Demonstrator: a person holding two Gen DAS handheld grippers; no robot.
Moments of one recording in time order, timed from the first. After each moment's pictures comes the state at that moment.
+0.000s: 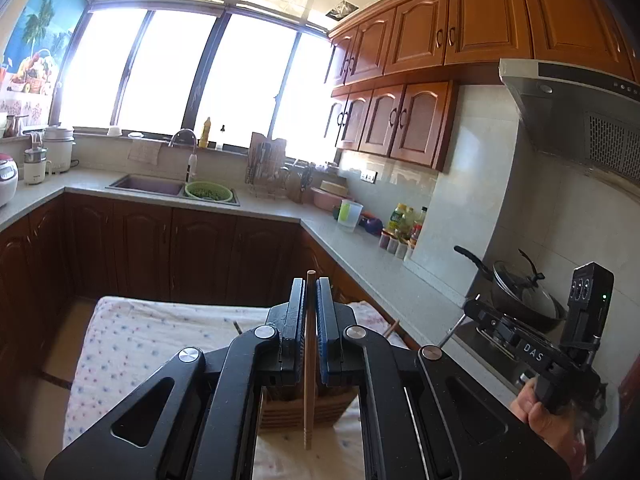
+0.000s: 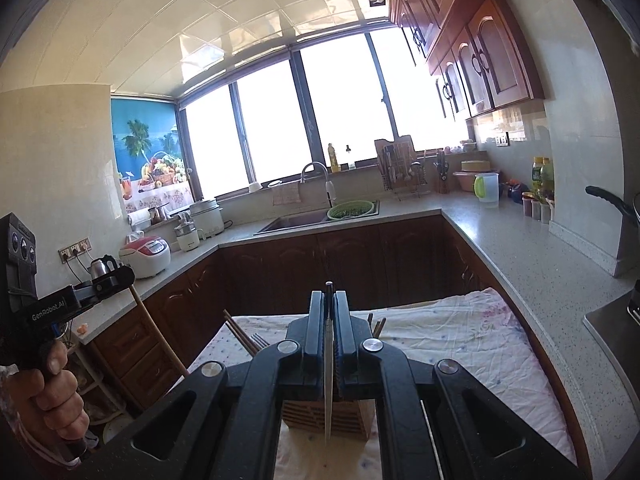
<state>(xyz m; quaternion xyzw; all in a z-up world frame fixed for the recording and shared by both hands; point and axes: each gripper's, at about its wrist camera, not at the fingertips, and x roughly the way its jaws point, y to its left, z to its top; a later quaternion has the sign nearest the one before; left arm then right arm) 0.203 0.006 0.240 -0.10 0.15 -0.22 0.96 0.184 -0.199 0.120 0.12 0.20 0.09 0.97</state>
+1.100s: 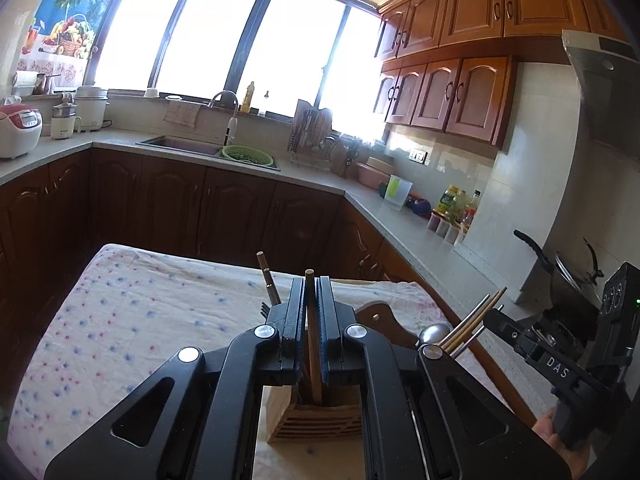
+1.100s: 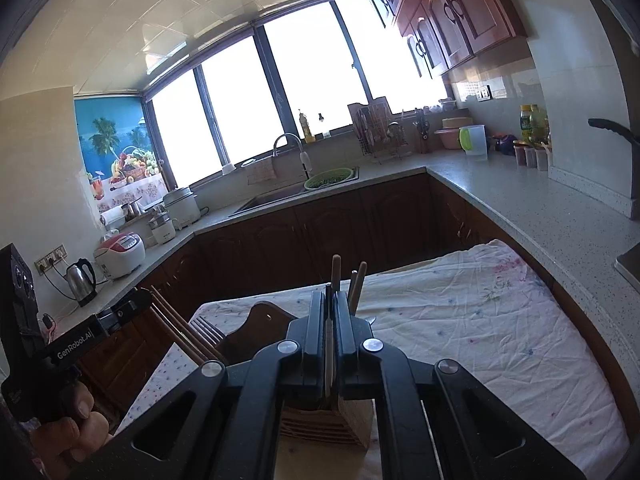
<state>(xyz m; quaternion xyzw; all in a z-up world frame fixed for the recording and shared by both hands) 0.277 -0.019 0.121 -0.12 0.19 -0.14 0.96 0.250 -0.199 0.022 0.16 0.26 0.06 0.95</state>
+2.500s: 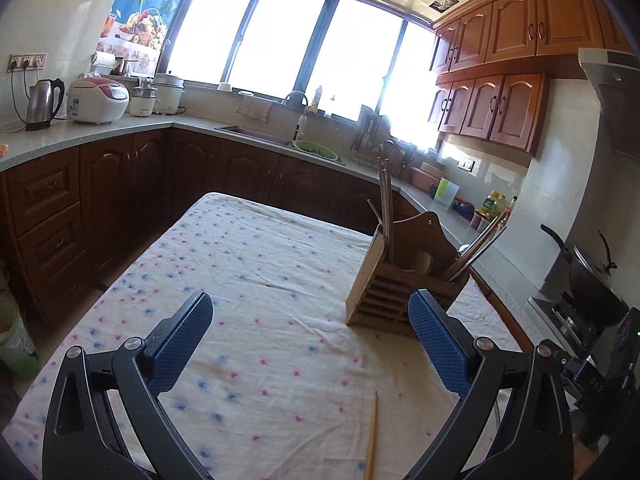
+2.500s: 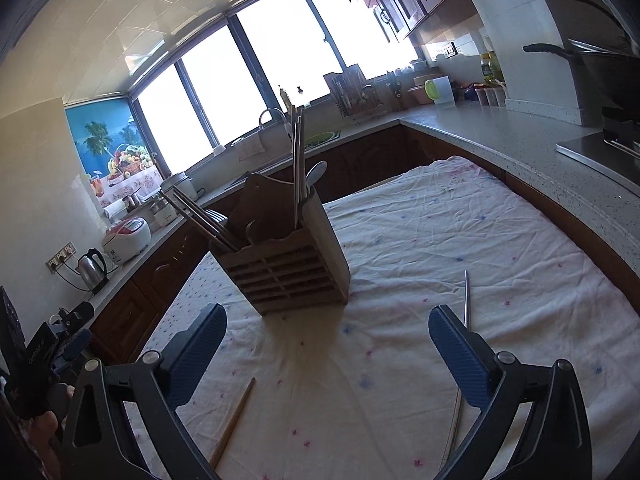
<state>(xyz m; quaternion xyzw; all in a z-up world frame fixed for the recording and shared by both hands) 0.099 0.056 0.063 -0.15 0.20 -0.04 0.97 0.096 -0.208 -0.031 0.21 0.30 0.04 0.93</state>
